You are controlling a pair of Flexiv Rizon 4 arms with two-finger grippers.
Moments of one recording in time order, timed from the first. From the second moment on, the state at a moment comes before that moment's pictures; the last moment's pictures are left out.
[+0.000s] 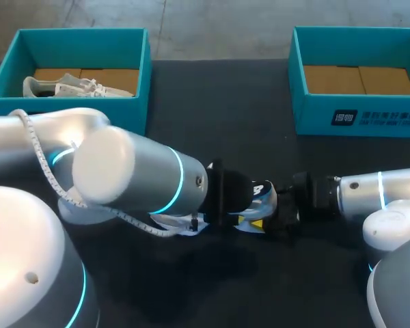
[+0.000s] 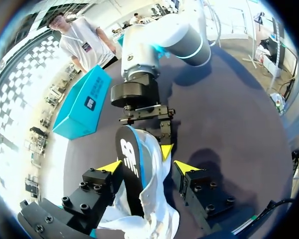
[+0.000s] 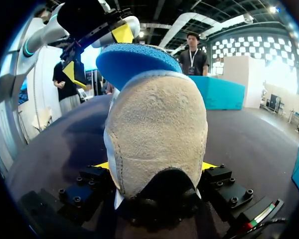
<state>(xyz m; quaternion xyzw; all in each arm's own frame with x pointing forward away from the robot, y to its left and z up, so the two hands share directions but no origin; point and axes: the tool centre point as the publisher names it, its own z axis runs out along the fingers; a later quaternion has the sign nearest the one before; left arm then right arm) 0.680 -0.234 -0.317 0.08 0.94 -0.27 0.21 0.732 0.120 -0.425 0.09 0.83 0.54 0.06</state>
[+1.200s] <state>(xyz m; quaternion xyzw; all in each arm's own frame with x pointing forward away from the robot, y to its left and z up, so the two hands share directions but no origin) 0.710 -0.256 -0.334 0.04 0.91 -0.26 0.31 0.732 0.120 -0.425 0.09 0.83 0.54 0.06</state>
